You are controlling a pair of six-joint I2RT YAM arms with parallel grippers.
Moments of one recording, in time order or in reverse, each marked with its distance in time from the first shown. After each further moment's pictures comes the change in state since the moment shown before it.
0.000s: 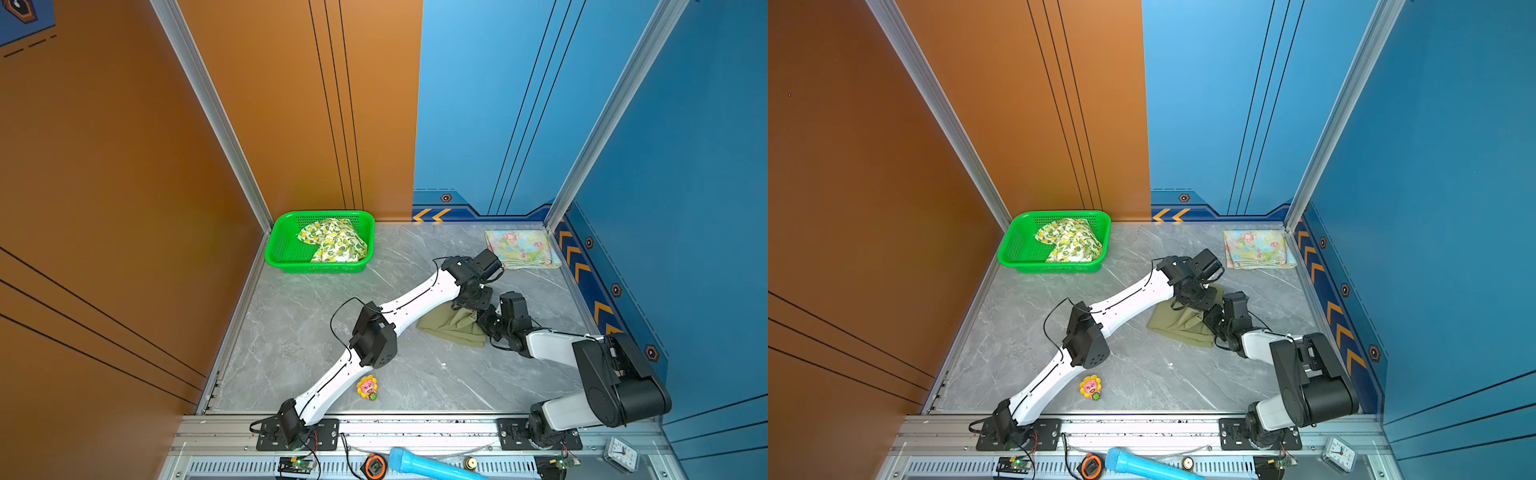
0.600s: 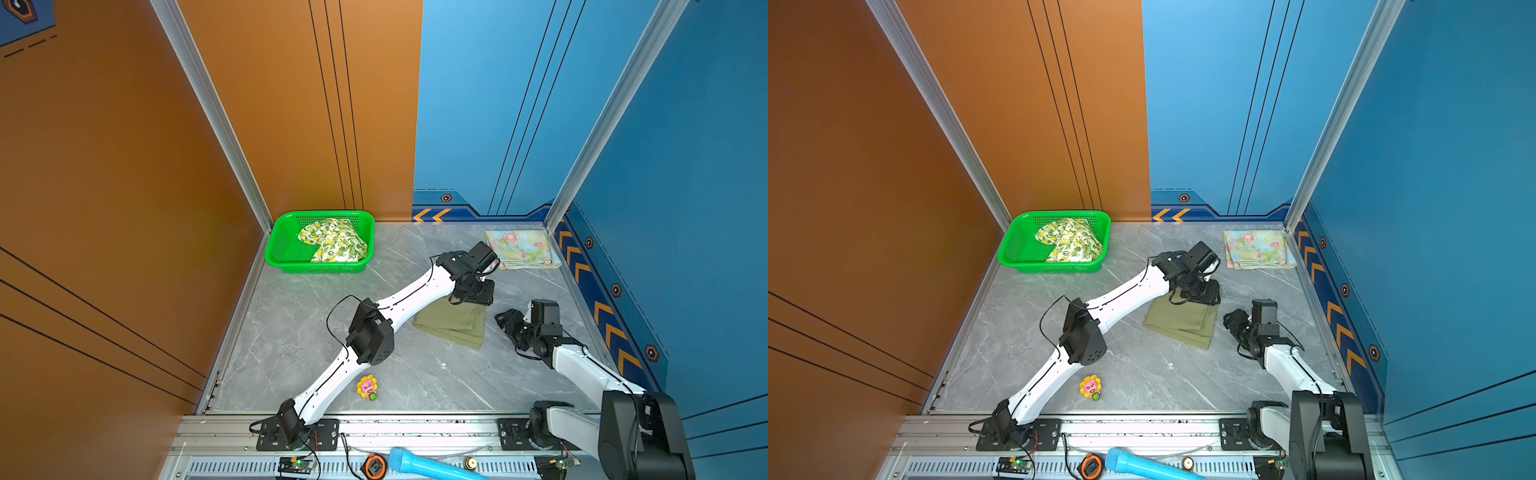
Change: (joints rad) left arm 0.048 -0.043 -0.078 0.115 0.128 -0.003; right arm -0.256 -0.325 -0.037 -0.378 -0.054 -0.148
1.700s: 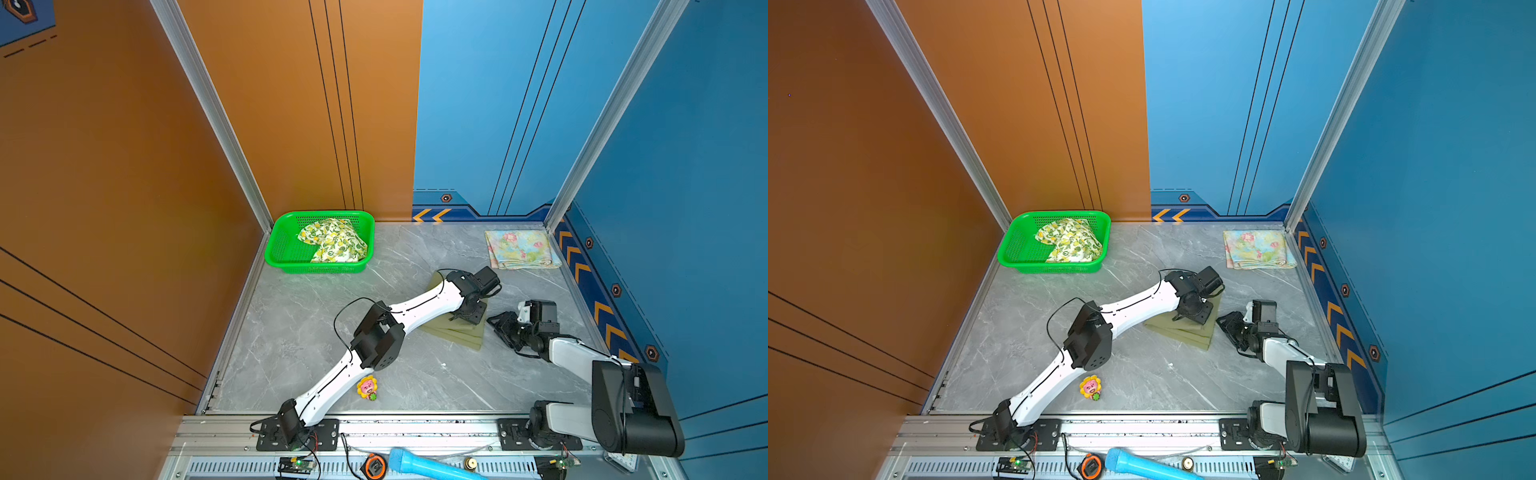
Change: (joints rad) left arm -0.075 0.056 -0.138 0.005 -0.293 0.131; right arm -0.016 0.170 0.000 0.125 -0.207 -0.010
